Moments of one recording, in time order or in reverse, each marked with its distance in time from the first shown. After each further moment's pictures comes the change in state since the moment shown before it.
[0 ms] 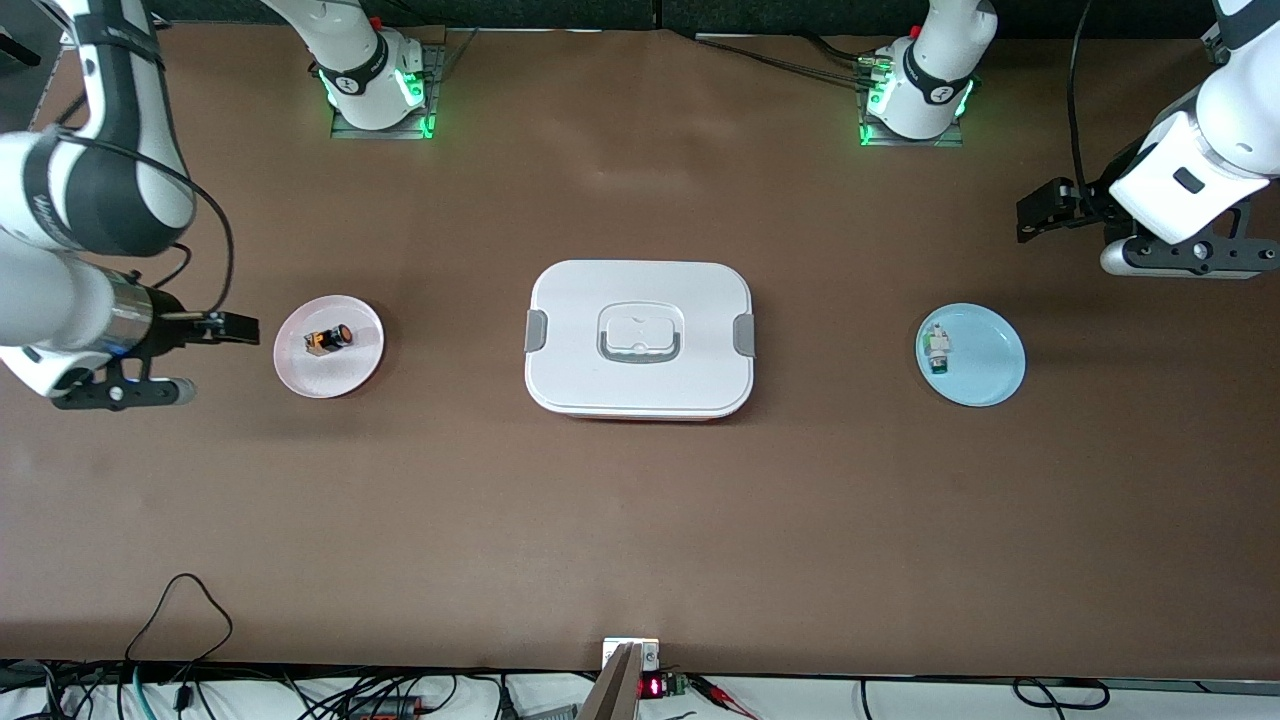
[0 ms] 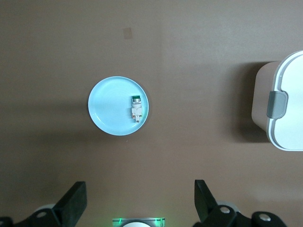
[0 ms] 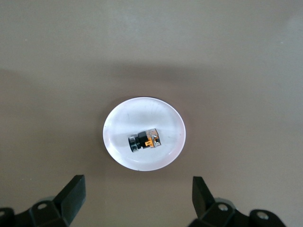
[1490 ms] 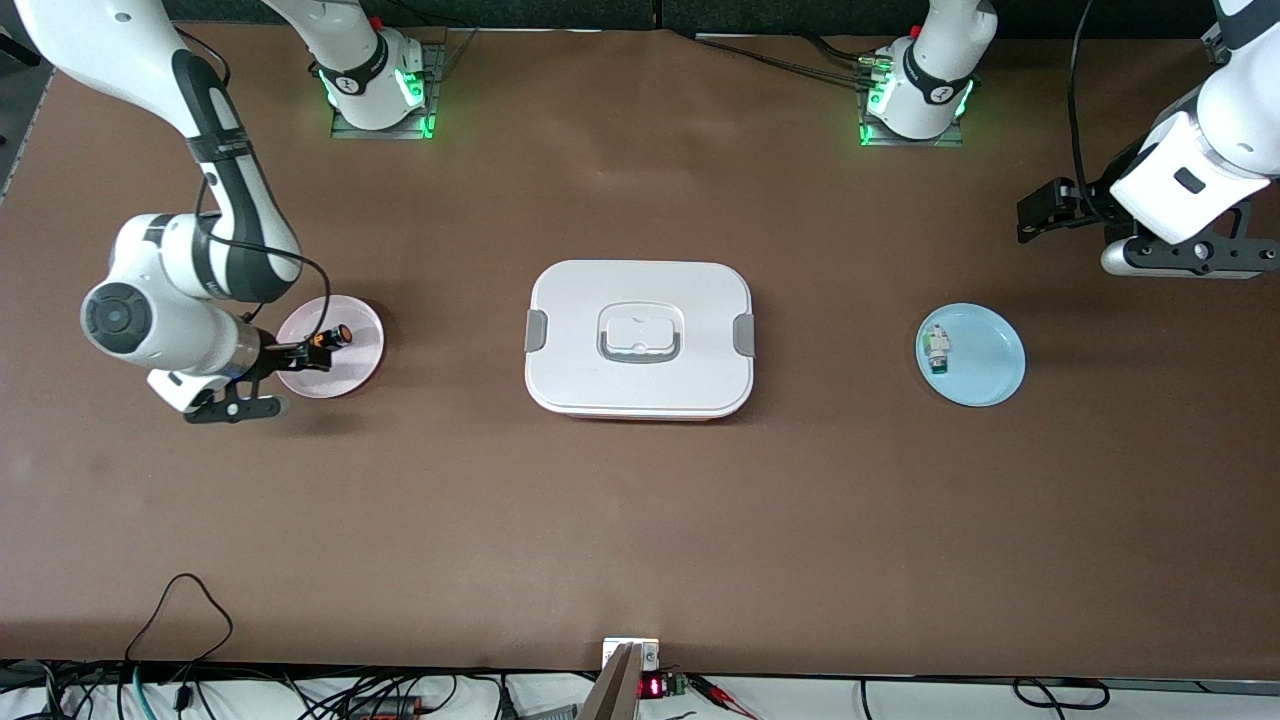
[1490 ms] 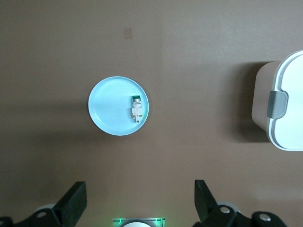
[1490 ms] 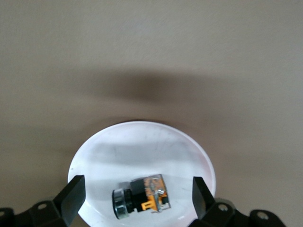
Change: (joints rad) left arm 0.001 0.000 0.000 0.000 0.000 0.000 0.004; right arm -0.066 0.073 0.059 -0.397 0.000 0.537 -0.039
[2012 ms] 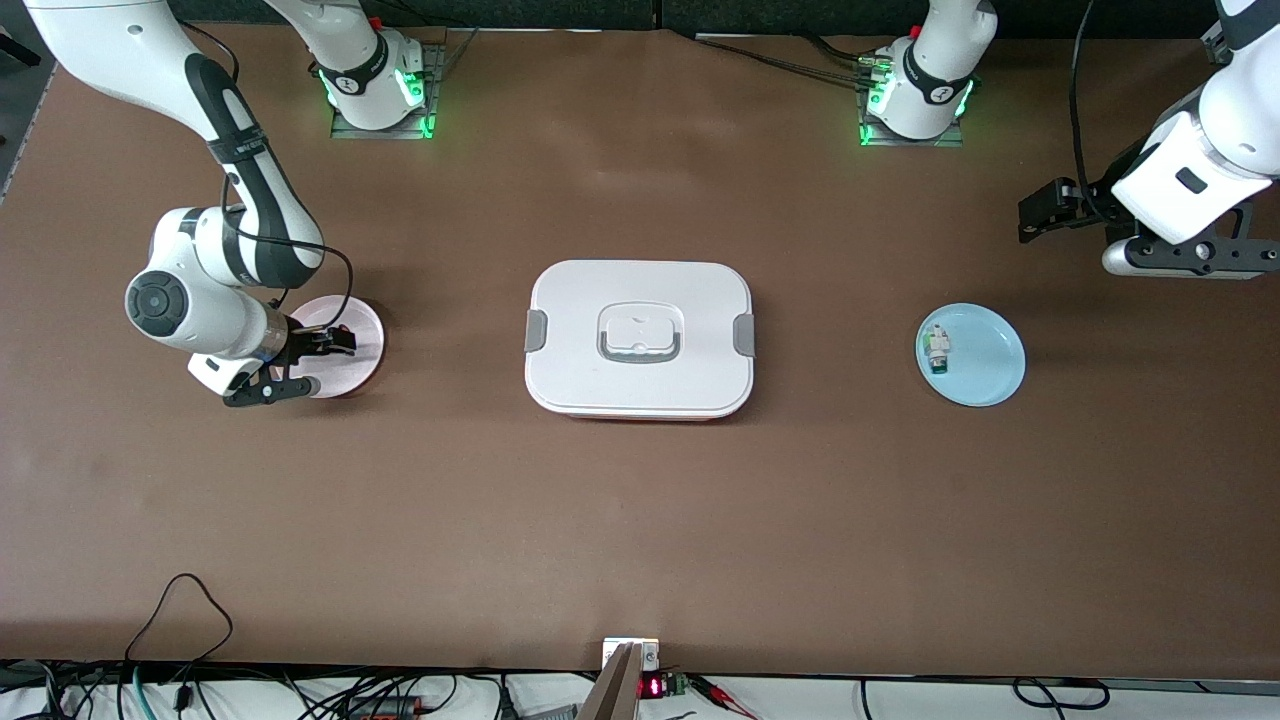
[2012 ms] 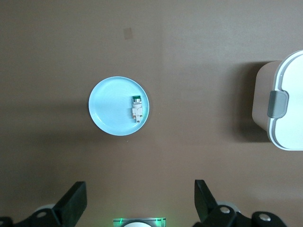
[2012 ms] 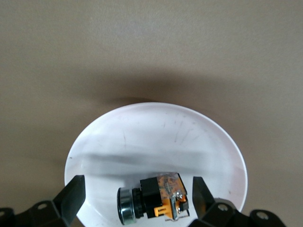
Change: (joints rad) left arm 0.003 0.000 0.000 0.000 0.000 0.000 0.003; right arm -0.063 -0.003 0.069 -0.119 0.000 0.114 -0.057
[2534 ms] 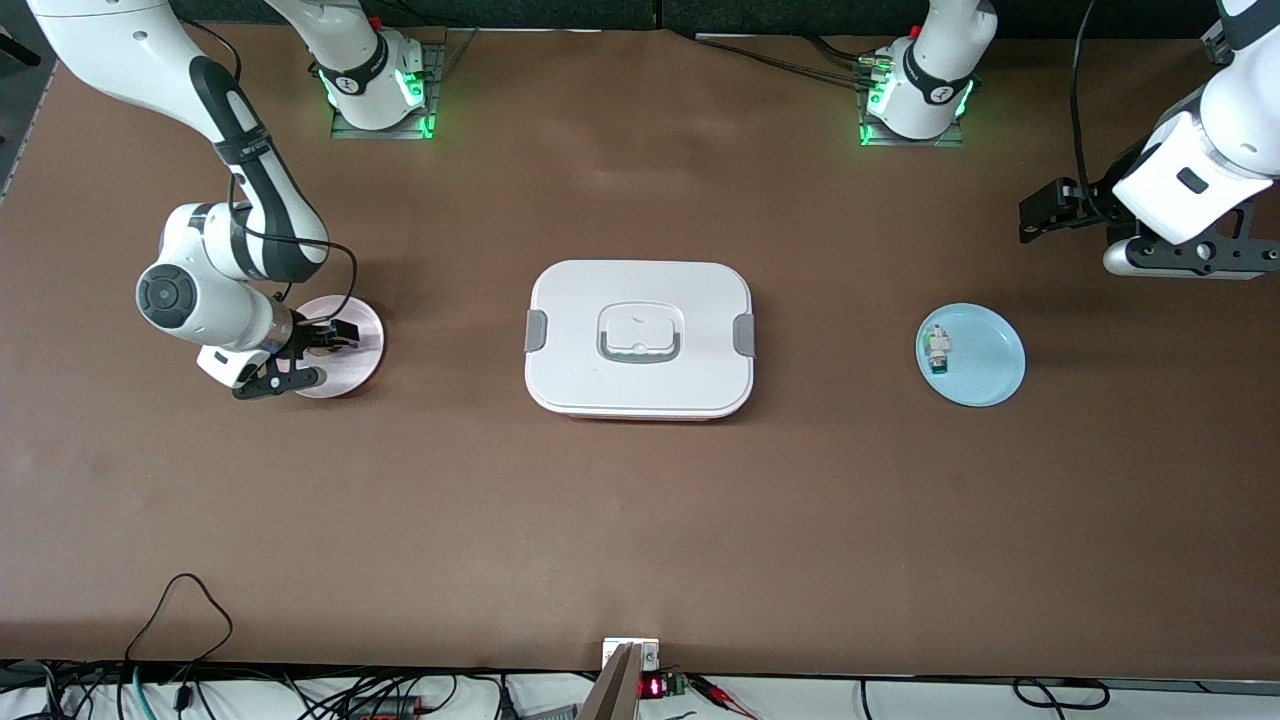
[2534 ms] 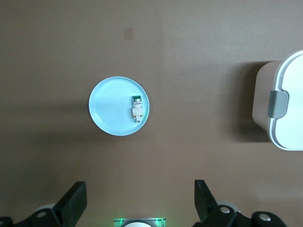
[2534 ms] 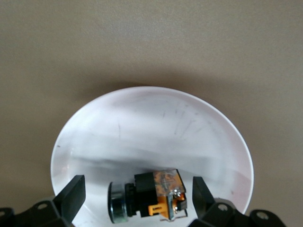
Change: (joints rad) left arm 0.001 0.000 0.000 0.000 0.000 0.000 0.002; right arm -0.021 -0.002 0.002 -0.042 0.000 0.034 -0.066
